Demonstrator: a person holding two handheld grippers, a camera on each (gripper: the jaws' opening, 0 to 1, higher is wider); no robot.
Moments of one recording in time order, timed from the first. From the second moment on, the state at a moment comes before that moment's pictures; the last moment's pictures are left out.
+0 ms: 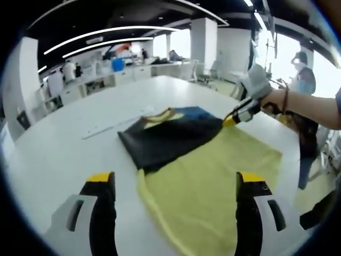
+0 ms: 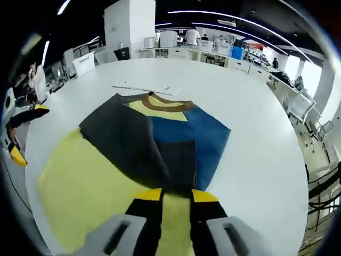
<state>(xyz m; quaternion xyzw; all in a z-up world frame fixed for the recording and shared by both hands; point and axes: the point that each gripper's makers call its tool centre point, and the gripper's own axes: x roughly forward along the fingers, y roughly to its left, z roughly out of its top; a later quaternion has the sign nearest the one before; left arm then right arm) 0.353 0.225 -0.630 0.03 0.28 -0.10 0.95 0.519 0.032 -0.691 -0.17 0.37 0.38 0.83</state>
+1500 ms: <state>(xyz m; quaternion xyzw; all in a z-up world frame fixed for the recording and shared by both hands) 0.351 0.241 -0.638 0.02 0.30 -0.08 0.95 0.586 0.080 -0.719 -0.15 0.38 0.42 0.81</state>
